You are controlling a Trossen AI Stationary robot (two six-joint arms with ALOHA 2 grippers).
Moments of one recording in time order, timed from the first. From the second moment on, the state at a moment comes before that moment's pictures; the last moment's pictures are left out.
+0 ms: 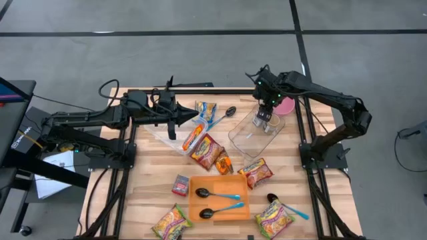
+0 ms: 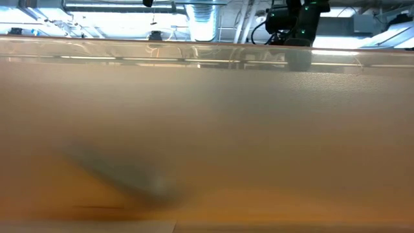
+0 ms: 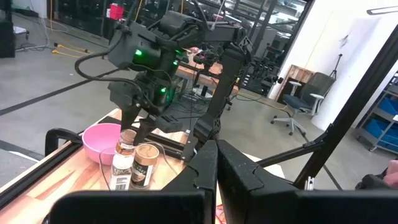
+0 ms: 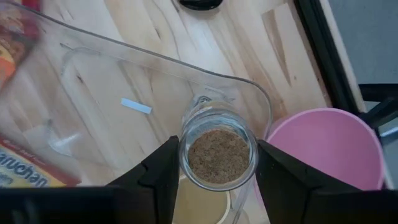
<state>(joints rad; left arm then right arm) 0.10 1.05 1.01 0.02 -0.03 -0.30 -0.58 1.48 1.36 -1.18 0.03 -0.16</state>
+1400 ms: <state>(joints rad) 0.10 1.05 1.01 0.02 -0.04 -0.33 -0.62 1.46 1.29 -1.13 -0.03 -0.35</state>
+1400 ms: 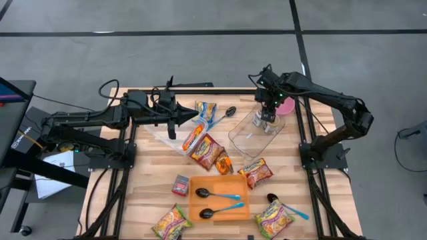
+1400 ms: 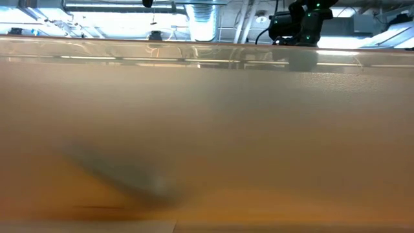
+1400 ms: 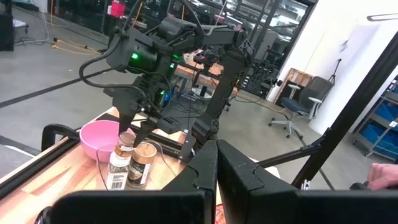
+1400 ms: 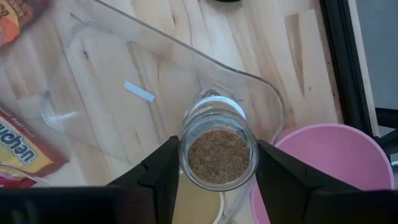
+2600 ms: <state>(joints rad) 0.10 1.05 1.01 0.02 -0.05 -0.35 -0.66 1.46 1.29 -1.13 -0.06 -0.39</state>
